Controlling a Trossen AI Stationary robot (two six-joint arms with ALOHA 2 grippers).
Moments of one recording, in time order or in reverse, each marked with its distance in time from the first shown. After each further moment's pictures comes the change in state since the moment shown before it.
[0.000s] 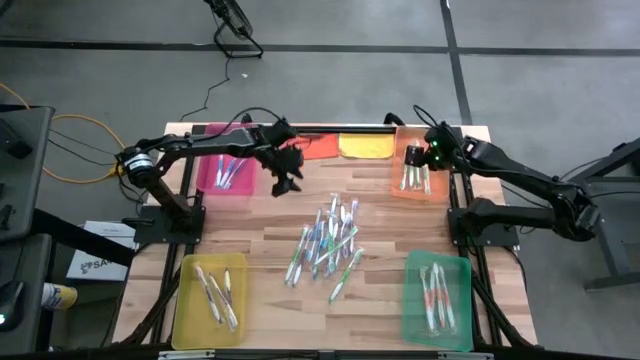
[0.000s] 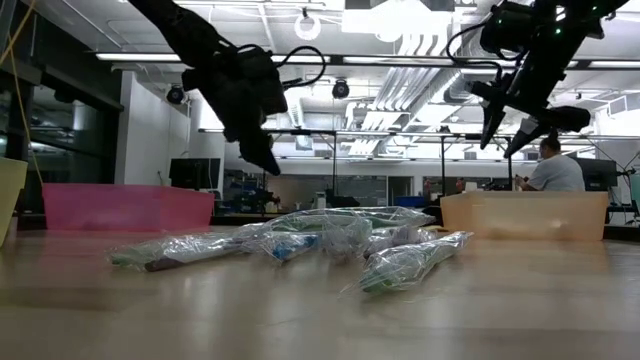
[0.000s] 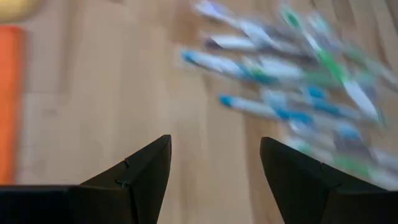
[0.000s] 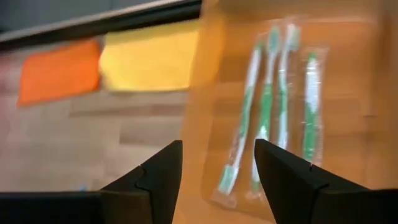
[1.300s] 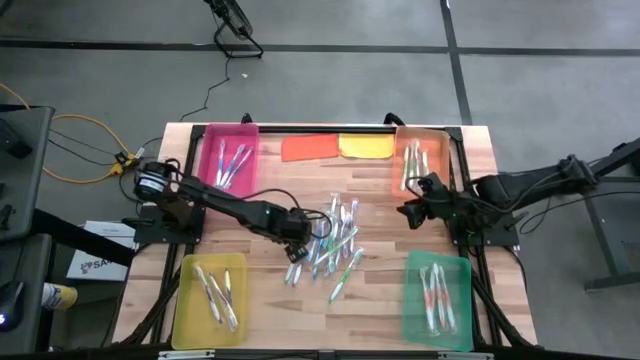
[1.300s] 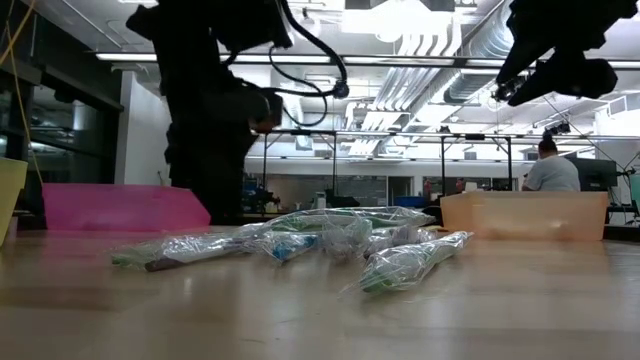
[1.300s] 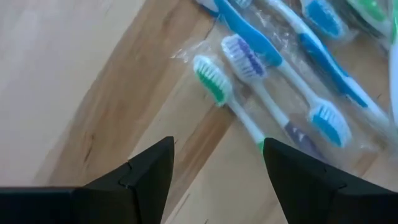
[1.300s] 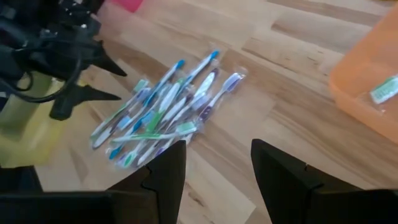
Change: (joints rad) left arm -0.693 0.118 -0.005 -0.094 -0.680 -1.115; right arm 0.926 -0.128 0.000 -0.006 0.232 0.265
